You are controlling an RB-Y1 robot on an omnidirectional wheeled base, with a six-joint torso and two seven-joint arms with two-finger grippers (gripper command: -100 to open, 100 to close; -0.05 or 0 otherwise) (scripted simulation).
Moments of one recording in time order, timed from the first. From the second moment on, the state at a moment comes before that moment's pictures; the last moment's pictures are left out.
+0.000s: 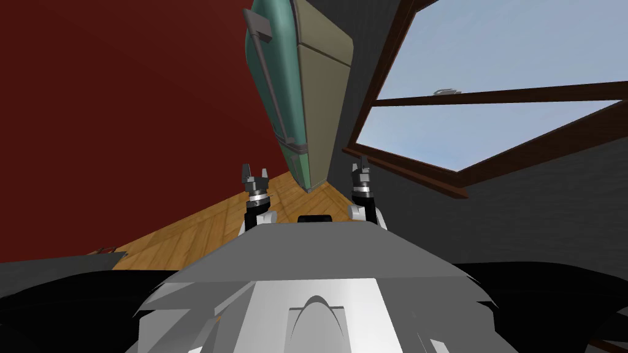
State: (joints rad) left arm 0.53 0.01 0.02 -2.20 0.04 -0.51 0.14; right arm 0.46 0.00 0.06 -2.24 0.12 -0.36 0.08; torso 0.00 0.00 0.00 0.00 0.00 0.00
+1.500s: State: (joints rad) left arm 0.52 0.11 0.05 -2.22 0.06 -0.45 0.14; right arm 0.46 0.00 0.06 -2.24 0.12 -0.36 0.08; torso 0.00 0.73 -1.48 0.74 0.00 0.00
